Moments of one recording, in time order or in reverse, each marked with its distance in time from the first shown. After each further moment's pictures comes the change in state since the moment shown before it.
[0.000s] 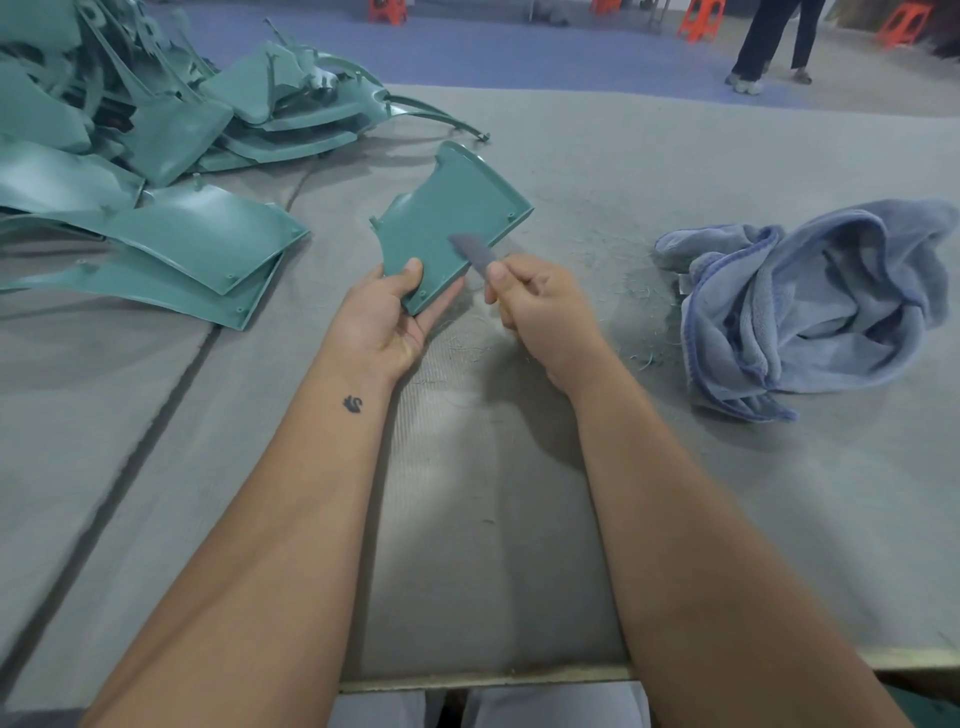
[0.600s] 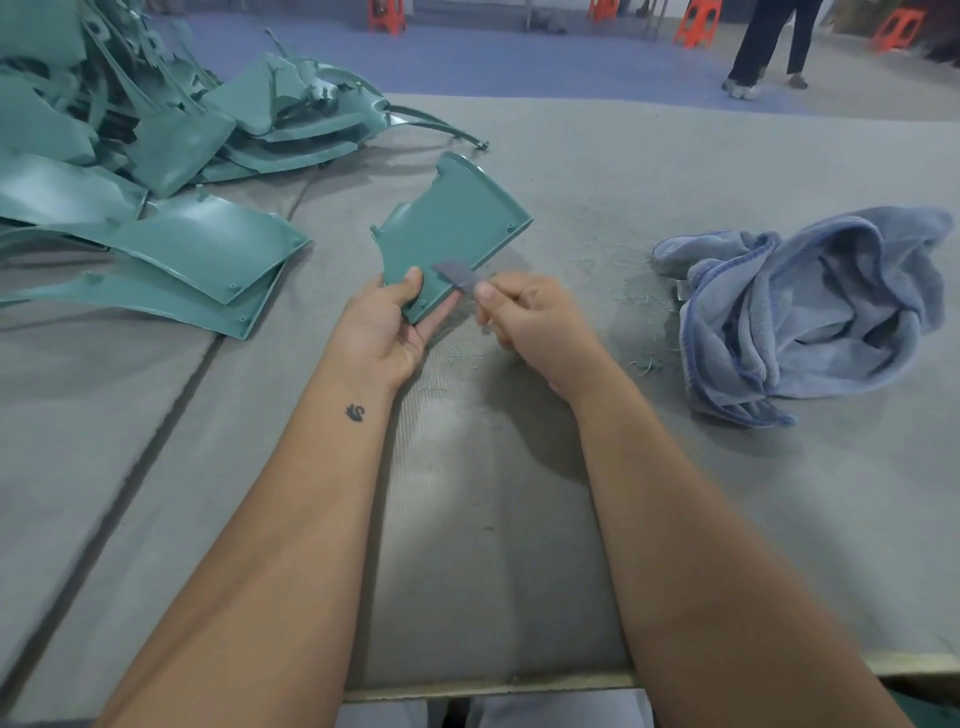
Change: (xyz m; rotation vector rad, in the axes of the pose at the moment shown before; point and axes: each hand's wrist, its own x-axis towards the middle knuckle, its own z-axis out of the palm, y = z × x) left_hand -0.003 0.001 0.001 0.005 0.005 -0.005; right_hand -0.002 -0.002 -0.003 -0.020 -0.084 0.003
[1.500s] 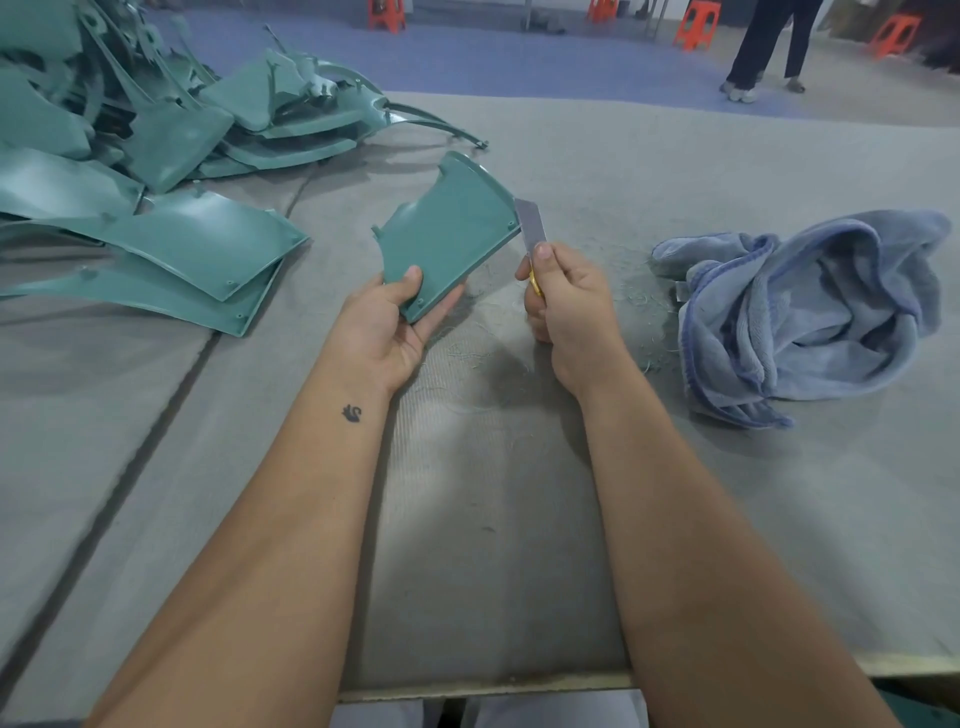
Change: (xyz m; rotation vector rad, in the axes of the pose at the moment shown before) left_hand 0.000 0.000 -0.002 -0.009 -0.008 -0.002; right_hand 0.009 0.007 -0.008 0.381 0.228 0.077
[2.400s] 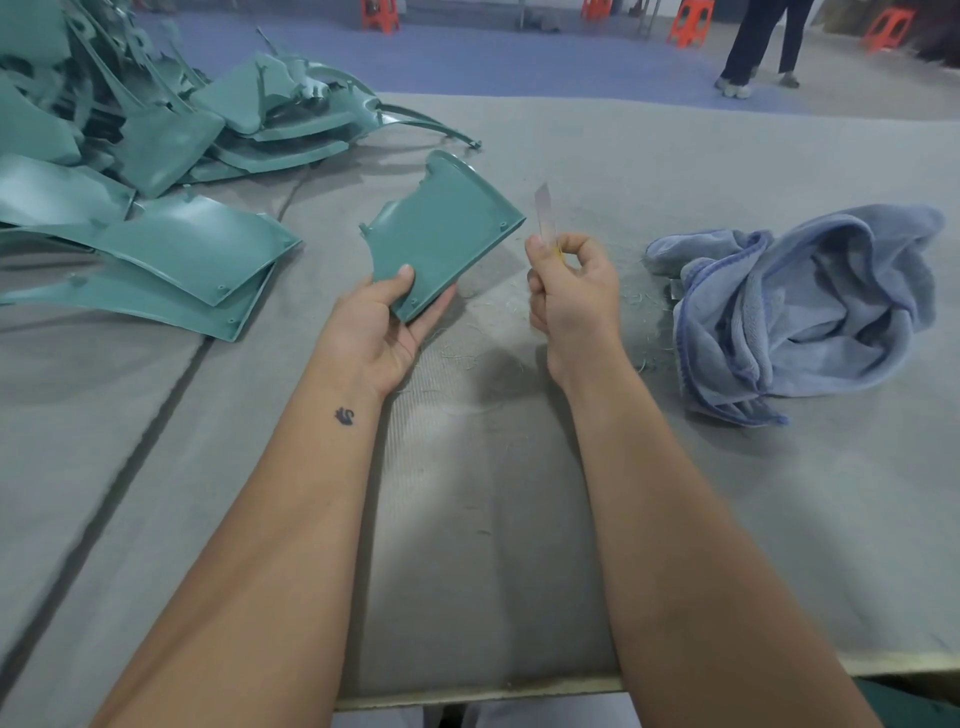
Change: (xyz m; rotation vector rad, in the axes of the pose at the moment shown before) left_hand 0.000 0.002 -0.001 -0.026 -0.014 -0.008; right_hand -0.005 -0.017 0.006 0.199 0.206 0.084
